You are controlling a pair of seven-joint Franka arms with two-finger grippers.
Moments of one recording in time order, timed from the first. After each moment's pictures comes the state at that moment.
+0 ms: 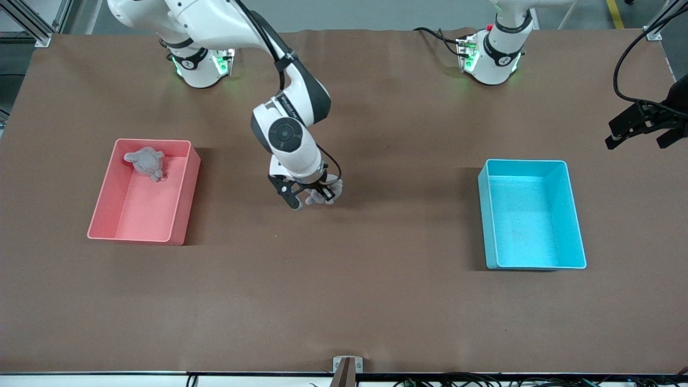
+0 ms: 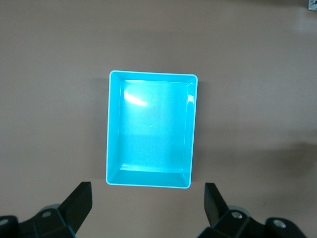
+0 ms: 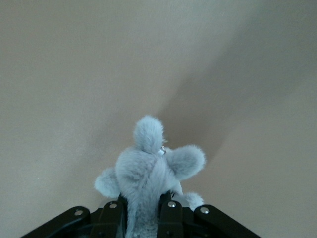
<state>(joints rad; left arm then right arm) 0.01 -0.01 -0.03 -1.52 -0.02 1.61 -0.03 0.79 0.59 -0.09 -1.70 0.22 2.34 1.47</state>
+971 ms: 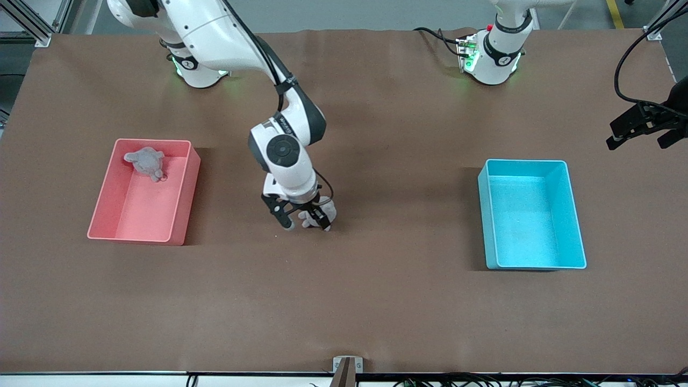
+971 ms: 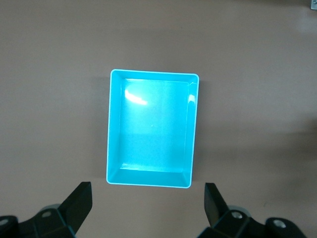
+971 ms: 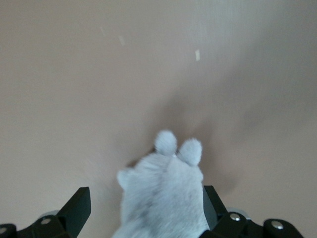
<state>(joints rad) 0.01 -0.01 -0.03 -1.53 -0.02 1.61 -0.04 0.73 0.64 -0.14 -1.62 0.13 2.37 1.41</state>
